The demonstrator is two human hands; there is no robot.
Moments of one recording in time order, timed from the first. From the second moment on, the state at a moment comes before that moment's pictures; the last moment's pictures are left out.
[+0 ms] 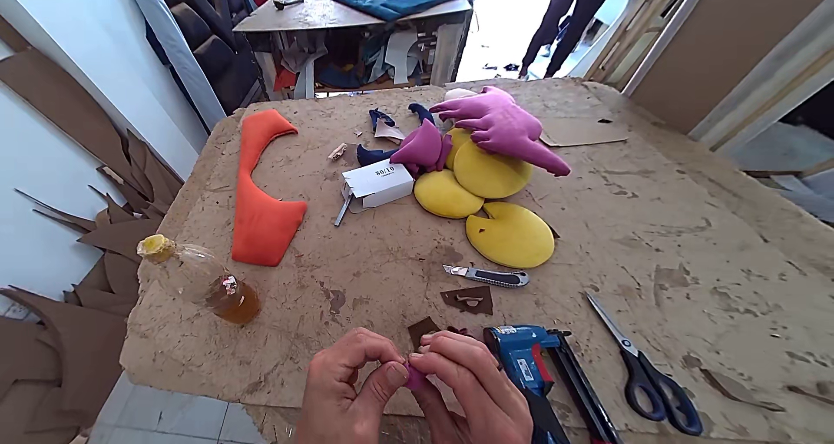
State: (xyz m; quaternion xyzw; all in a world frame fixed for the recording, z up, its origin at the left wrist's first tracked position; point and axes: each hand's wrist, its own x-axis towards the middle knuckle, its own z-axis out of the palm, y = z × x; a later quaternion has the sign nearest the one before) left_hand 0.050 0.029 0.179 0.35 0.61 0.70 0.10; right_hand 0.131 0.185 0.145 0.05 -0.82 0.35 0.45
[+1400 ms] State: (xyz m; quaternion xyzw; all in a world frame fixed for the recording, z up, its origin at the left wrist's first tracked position) left_hand 0.059 0.050 -0.019 0.42 0.83 0.36 -0.04; right_hand 0.238 0.282 0.035 -0.47 -0.87 0.15 0.04
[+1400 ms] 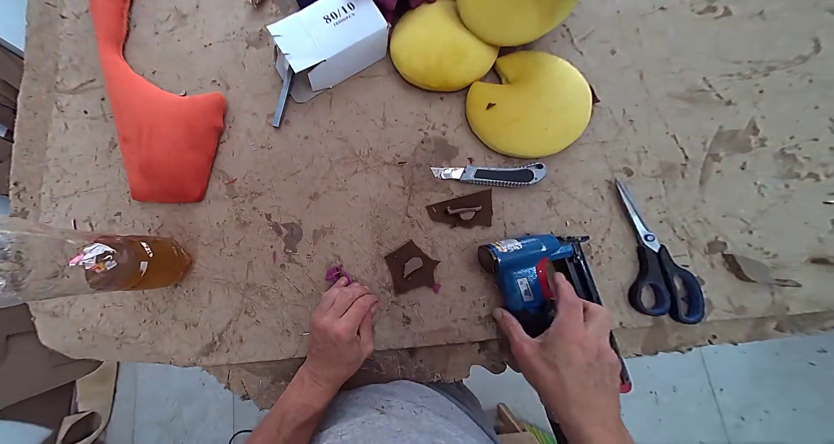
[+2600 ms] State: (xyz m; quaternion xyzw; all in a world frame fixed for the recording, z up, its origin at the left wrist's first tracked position) left_hand 0.019 0.041 -0.011 0.45 0.79 0.39 0.13; right_hand 0.187 0.096 0.123 -0.57 -0.70 0.44 -0.05
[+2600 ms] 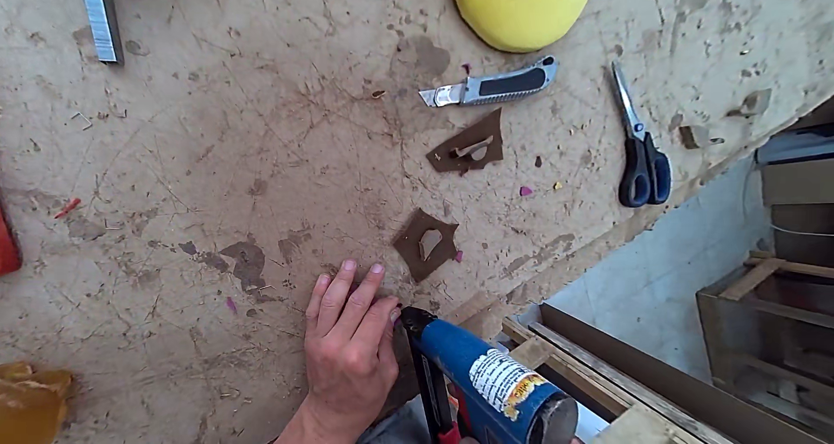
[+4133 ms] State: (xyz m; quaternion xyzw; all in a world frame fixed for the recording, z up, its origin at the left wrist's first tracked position) left_hand 0.014 0.033 -0.013 0.50 0.77 0.36 0.13; right_hand 0.188 0.087 0.134 -0.59 -0.67 0.46 -0.02
